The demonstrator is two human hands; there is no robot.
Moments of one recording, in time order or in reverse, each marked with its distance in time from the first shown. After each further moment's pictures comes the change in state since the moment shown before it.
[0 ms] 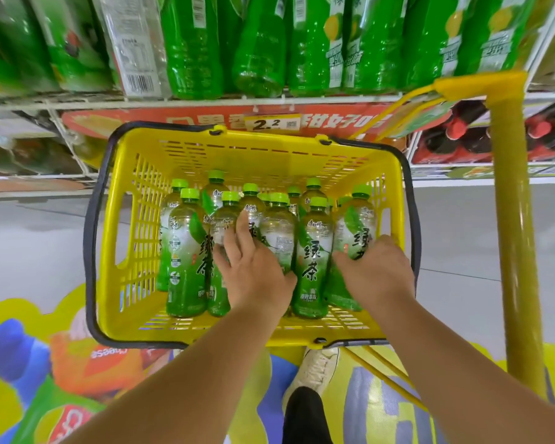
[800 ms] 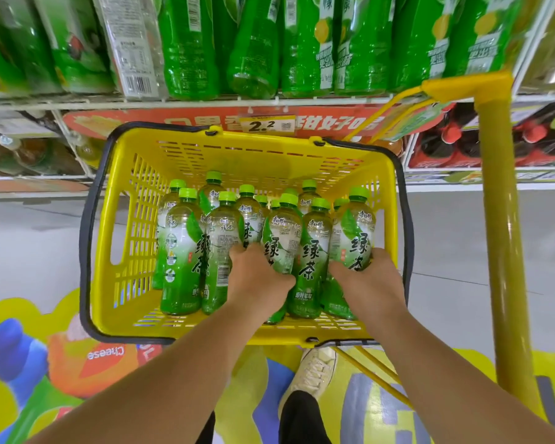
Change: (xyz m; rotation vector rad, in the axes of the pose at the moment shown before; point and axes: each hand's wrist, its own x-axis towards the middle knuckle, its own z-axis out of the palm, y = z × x) left_hand -0.006 0.005 -0.010 -0.545 -0.170 -0.147; right_hand -0.005 0.027 0.009 0.478 -0.072 0.038
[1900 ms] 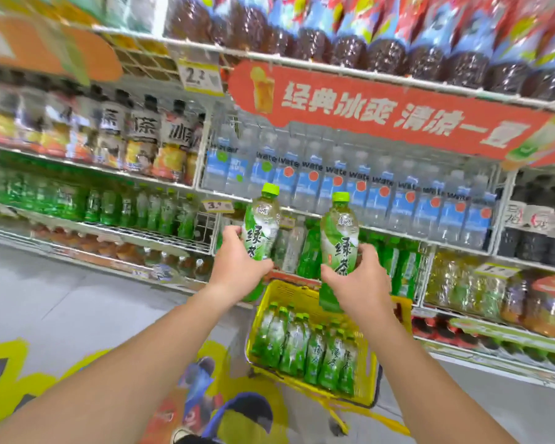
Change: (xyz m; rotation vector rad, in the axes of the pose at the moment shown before) left_hand -0.342 0.016 -0.419 -0.493 0.565 0.397; right_hand -0.413 -0.303 -0.120 -0.081 0.122 -0.801
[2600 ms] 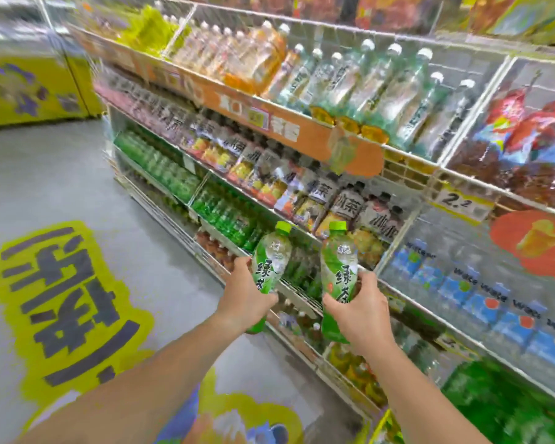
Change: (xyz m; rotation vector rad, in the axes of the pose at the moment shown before) left_hand 0.025 -0.141 -0.320 -0.059 0.358 -0.199; right_hand -0.052 -0.268 0.253 -0.013 -0.347 -0.402
